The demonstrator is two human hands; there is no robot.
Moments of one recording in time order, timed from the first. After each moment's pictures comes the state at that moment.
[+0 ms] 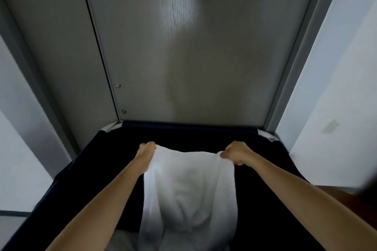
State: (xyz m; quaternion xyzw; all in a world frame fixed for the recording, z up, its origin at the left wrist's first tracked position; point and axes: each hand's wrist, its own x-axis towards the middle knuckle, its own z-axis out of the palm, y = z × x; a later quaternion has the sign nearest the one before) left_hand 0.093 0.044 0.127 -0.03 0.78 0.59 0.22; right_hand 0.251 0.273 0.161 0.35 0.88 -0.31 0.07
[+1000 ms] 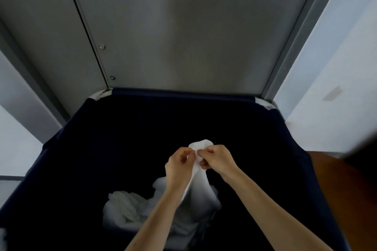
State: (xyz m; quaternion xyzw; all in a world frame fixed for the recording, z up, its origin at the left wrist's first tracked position) left_hand 0.255 0.071 0.084 0.12 0.78 0.60 0.13; right_hand 0.294 0.179 0.097 0.34 0.76 -0.55 -0.07
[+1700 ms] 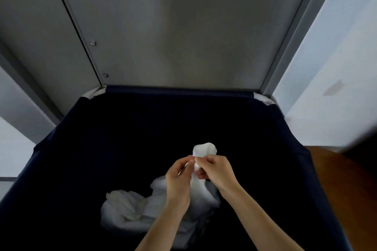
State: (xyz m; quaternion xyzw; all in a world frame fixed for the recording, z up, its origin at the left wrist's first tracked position) left_hand 0.273 0.078 0.064 -0.02 0.59 0.77 0.24; right_hand 0.311 0.167 0.086 0.36 0.70 -0.61 -0.08
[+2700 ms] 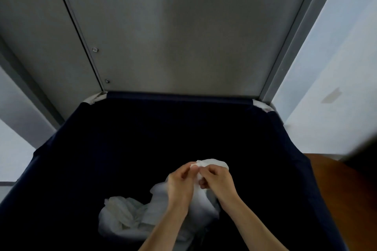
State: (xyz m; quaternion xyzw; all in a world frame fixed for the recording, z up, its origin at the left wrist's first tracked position) left_hand 0.275 0.084 0.064 0.07 0.72 0.67 0.18; right_hand 0.321 0.173 0.068 0.38 0.71 -0.59 -0.11
